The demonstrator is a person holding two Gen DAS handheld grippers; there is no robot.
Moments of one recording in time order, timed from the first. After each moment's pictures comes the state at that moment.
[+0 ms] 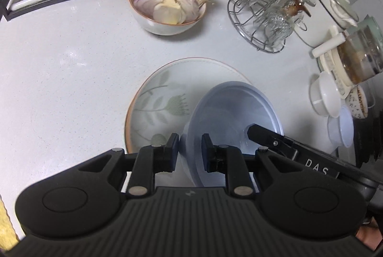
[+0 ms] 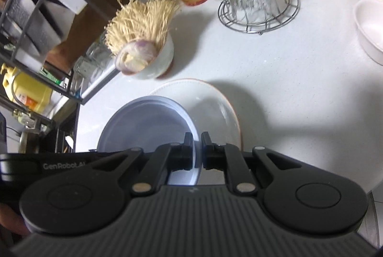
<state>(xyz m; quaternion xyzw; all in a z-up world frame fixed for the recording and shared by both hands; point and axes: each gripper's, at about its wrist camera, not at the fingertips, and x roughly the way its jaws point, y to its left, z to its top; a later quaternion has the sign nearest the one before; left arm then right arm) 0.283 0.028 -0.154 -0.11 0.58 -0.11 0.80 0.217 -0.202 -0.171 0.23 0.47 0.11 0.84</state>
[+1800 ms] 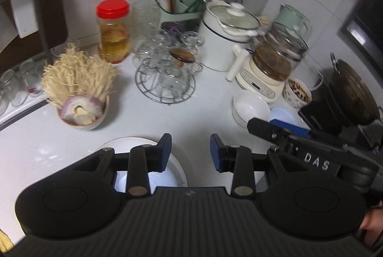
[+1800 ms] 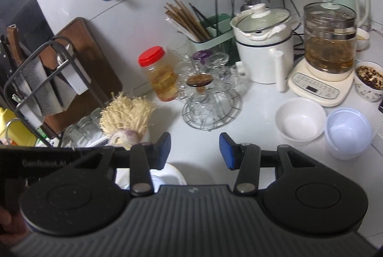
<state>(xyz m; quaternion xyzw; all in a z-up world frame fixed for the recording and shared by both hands) 0.246 -0.056 -0.021 -0.01 0.44 -0.27 0.86 0.147 -0.265 -0.058 0.19 0.31 -0.01 0.93</state>
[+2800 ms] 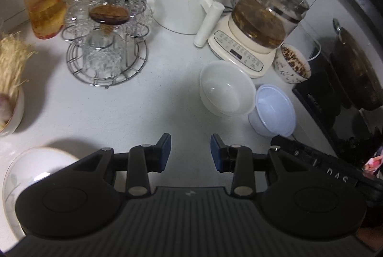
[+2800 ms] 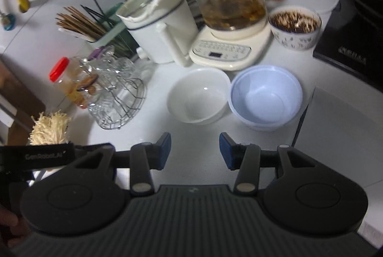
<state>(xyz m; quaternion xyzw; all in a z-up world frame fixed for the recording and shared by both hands) 0.312 -0.199 -0.113 0.02 0.52 -0.31 0.80 0.139 -0.388 -0.132 0.29 0.36 -0.15 0.87</state>
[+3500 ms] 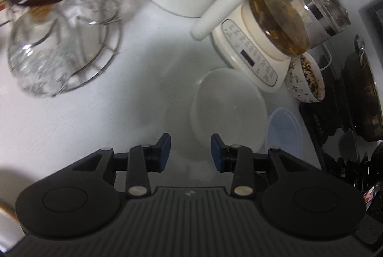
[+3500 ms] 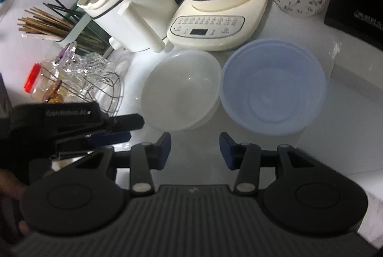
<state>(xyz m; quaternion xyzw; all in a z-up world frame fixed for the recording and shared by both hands) 0.406 -0.266 -0.189 -0.05 0.59 -0.31 0.74 0.190 -0.419 -0.184 0.33 0.40 -0.16 0.84</state>
